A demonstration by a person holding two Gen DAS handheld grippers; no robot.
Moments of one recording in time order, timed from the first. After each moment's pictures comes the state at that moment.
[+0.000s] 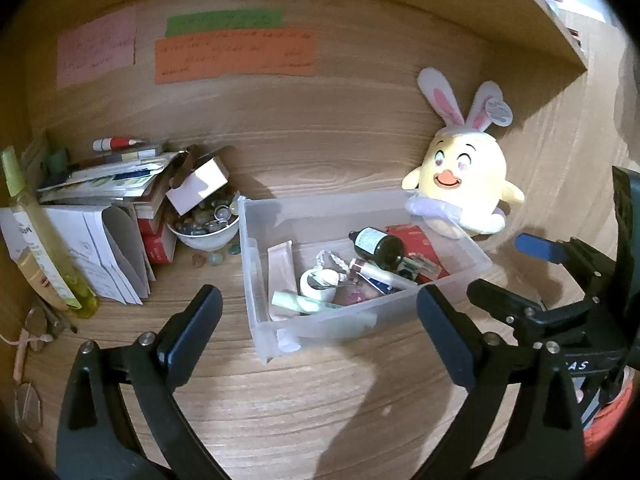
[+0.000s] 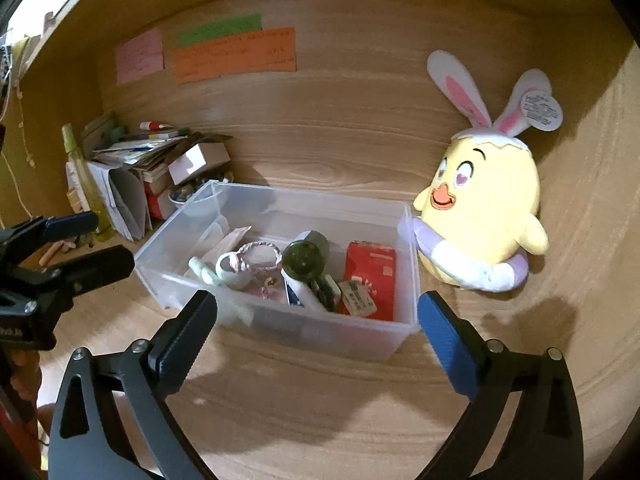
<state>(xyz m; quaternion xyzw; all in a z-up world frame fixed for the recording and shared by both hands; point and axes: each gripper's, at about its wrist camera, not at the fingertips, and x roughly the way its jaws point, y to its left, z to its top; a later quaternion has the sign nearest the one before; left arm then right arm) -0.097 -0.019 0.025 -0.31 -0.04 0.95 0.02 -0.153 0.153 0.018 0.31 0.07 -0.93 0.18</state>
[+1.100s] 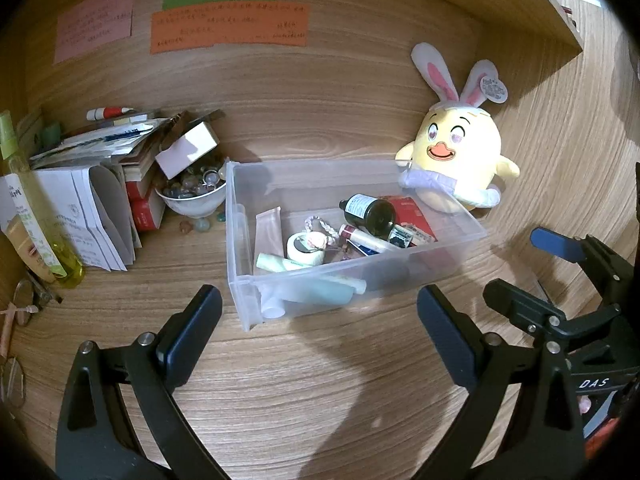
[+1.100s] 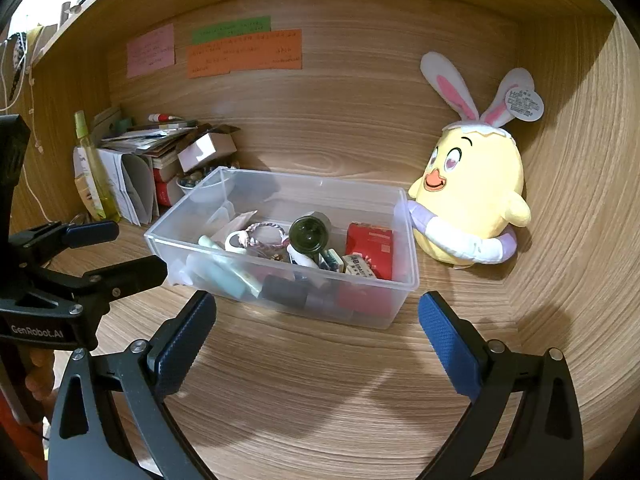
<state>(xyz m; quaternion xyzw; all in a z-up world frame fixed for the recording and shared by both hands) -0.089 -0.010 0.003 -0.34 -0.05 0.94 0.03 -0.121 0.156 0.009 0.30 0.08 -0.93 0.18</state>
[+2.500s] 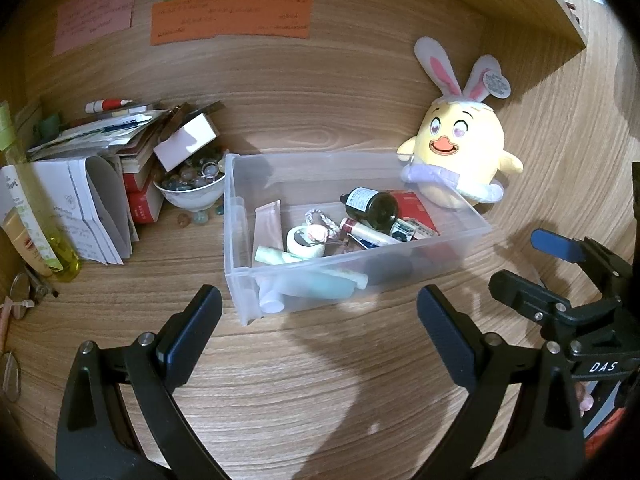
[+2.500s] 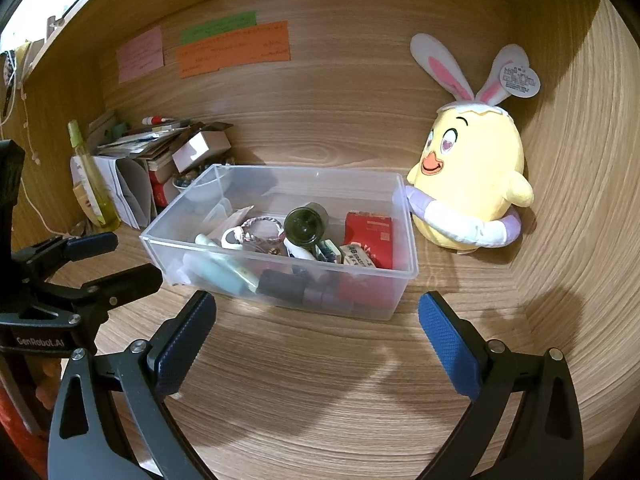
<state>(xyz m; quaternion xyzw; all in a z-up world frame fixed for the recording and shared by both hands) -0.090 -0.008 -0.005 -0.34 -0.05 0.94 0.03 -0.129 0.166 0.003 0.32 0.05 -0.93 0.18</state>
